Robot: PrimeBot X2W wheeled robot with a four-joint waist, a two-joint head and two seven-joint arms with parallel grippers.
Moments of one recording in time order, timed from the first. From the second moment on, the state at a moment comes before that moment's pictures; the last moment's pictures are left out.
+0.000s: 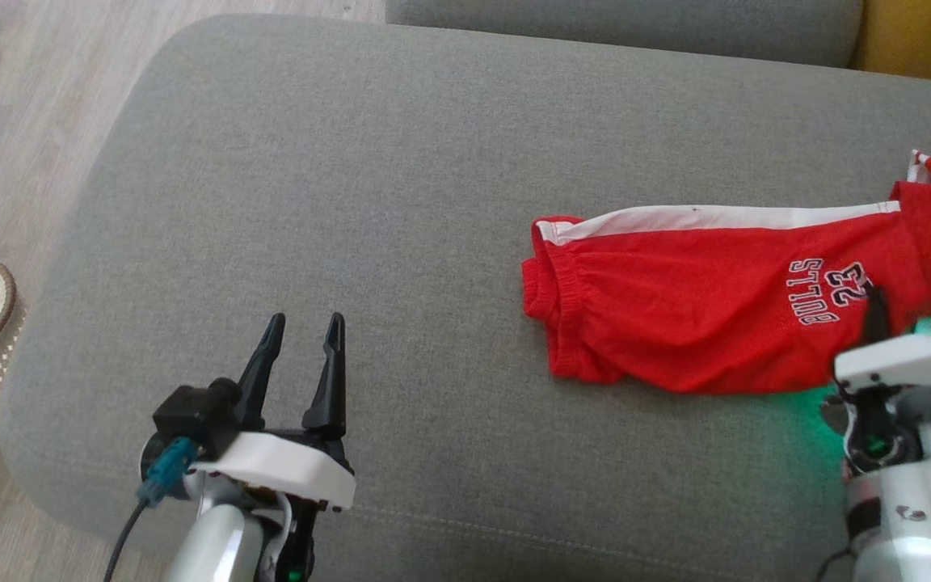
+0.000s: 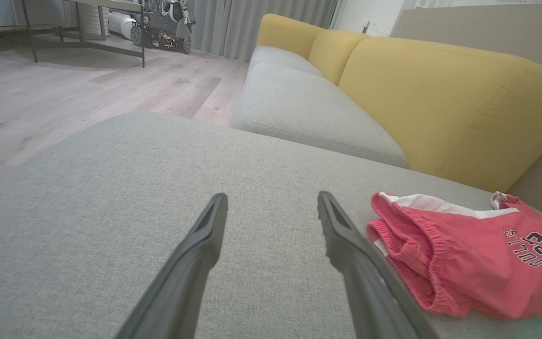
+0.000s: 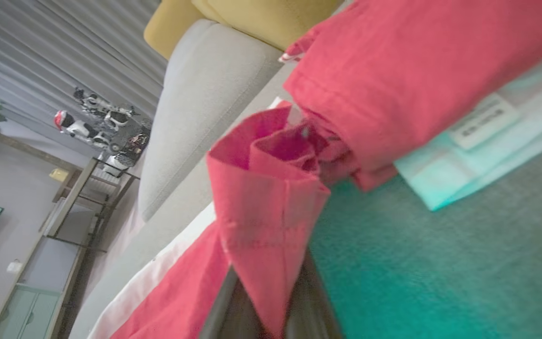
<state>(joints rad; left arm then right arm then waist) -0.09 0.04 -0.28 0.21 -0.32 -0.01 -0.25 -0.42 -0.05 -0.33 0.76 0.66 0.12 0.00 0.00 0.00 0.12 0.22</state>
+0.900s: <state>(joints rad) -0.07 0.05 -0.30 0.23 -0.32 -0.02 -0.25 -0.34 -0.06 0.38 0.58 0.90 0.12 -0.06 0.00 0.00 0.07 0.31</state>
